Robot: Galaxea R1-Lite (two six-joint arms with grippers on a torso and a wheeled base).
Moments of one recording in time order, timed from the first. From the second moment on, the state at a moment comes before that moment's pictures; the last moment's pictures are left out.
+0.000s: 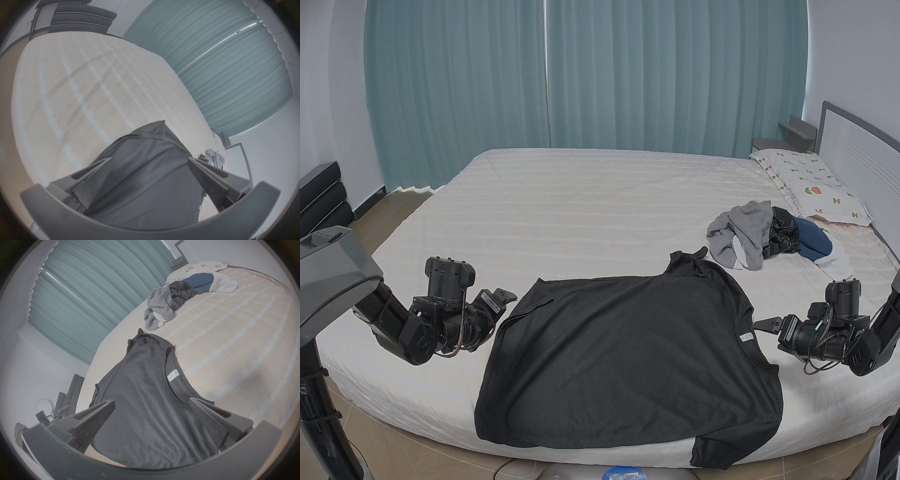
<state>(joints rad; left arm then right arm) -0.25 2.08 -0.82 -0.64 0.02 -1.02 0.02 1.95 -0.43 -0.88 0.27 0.61</state>
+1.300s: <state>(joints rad) -0.26 2.59 -1.64 -0.34 0.05 -0.99 0.05 1.96 -0.42 -0.88 0.27 0.61</state>
